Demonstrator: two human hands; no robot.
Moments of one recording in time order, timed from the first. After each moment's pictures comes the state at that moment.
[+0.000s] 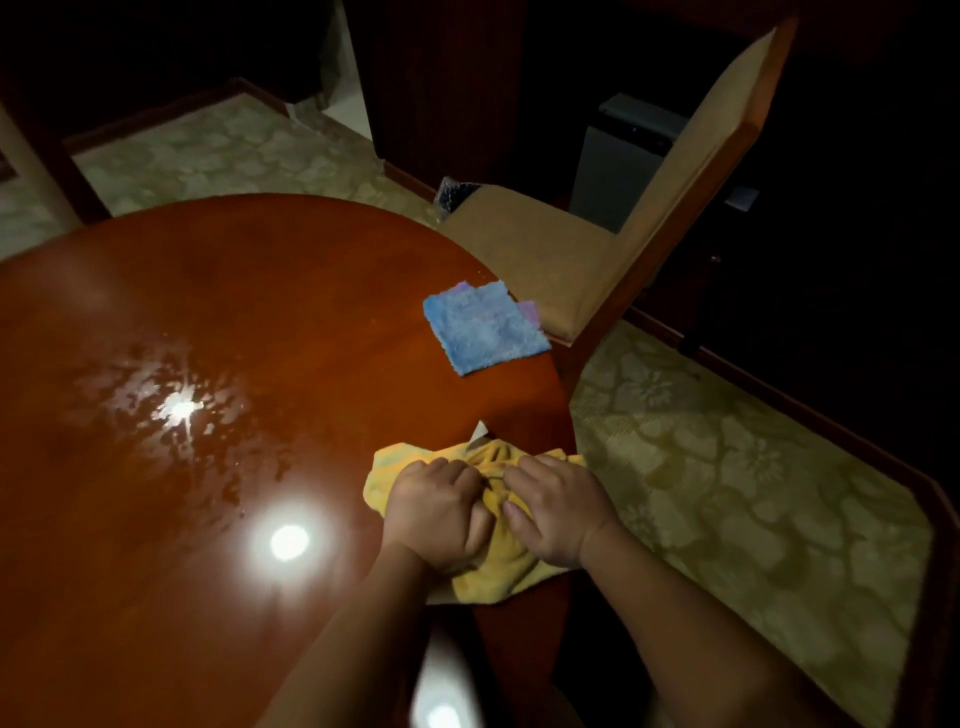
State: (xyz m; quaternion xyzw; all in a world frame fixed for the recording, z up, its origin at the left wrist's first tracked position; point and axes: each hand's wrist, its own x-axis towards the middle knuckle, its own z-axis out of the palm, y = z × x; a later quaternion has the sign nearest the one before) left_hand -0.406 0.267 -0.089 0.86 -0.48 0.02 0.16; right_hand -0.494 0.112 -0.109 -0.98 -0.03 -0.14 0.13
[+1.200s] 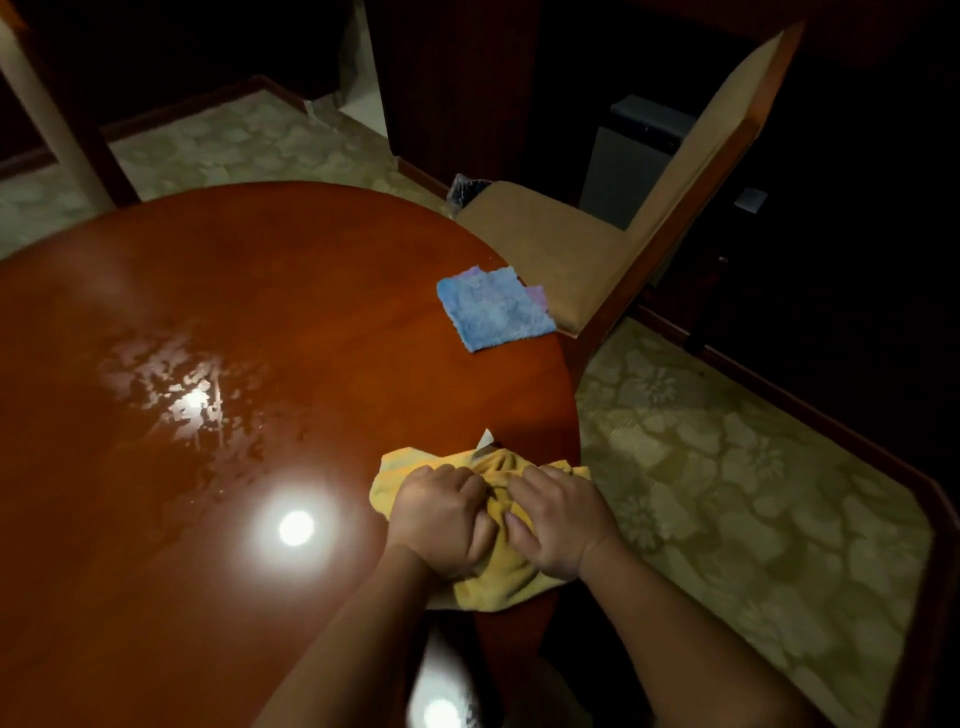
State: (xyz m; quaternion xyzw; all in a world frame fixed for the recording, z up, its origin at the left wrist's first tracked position) left_hand -0.440 0.292 -0.089 0.86 -0.49 0.01 0.16; right_hand -0.530 0.143 -0.110 -0.98 -0.02 -0.14 0.12
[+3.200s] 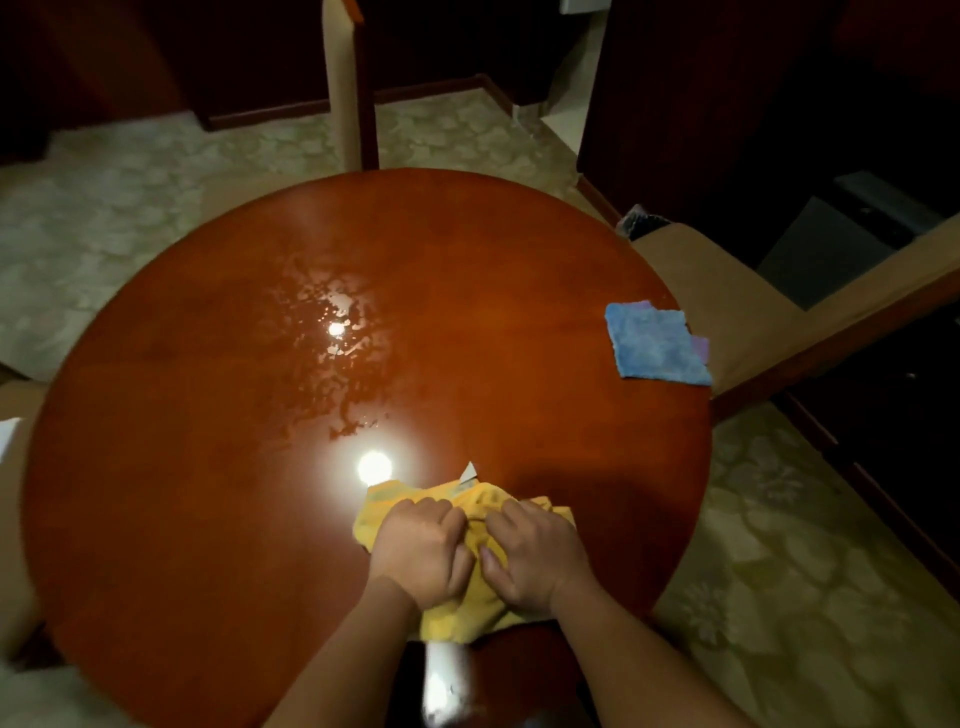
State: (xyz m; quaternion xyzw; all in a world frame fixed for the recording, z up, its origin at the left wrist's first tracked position) left_hand -0.481 0.426 -0.081 0.95 -0.28 0.00 0.11; right_hand -0.505 0.259 -0.098 -0.97 -0.19 -0.08 0.13
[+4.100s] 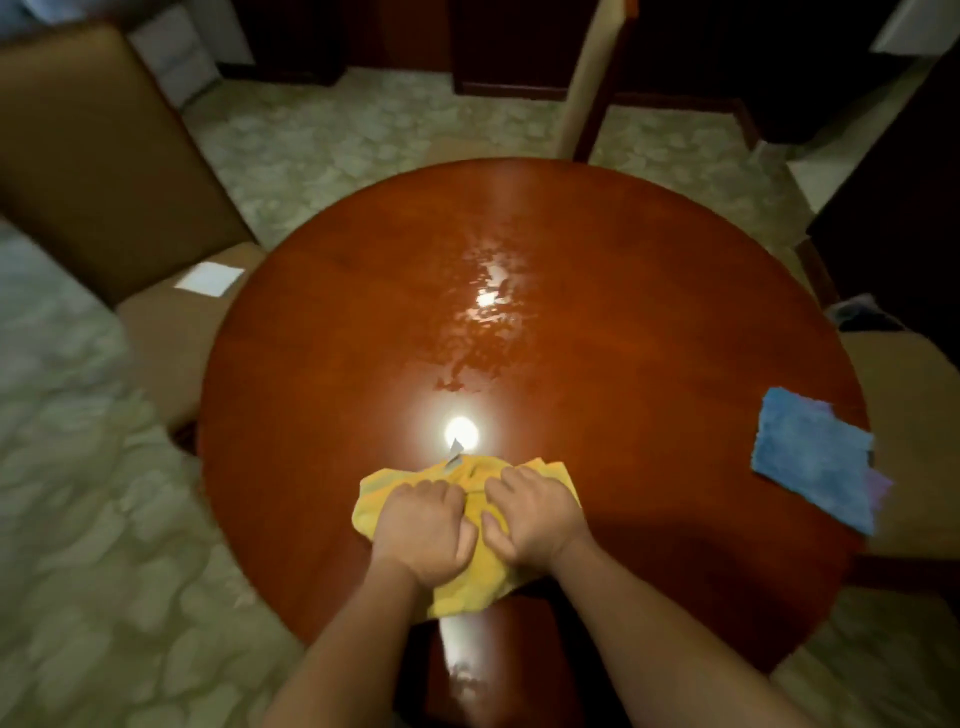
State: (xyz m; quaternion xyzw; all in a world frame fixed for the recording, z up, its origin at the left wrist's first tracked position) left_hand -0.516 0.436 -0.074 1.00 0.01 0.03 0.08; right_hand -0.437 0.294 -0.104 -0.87 -0.45 -0.08 0.20
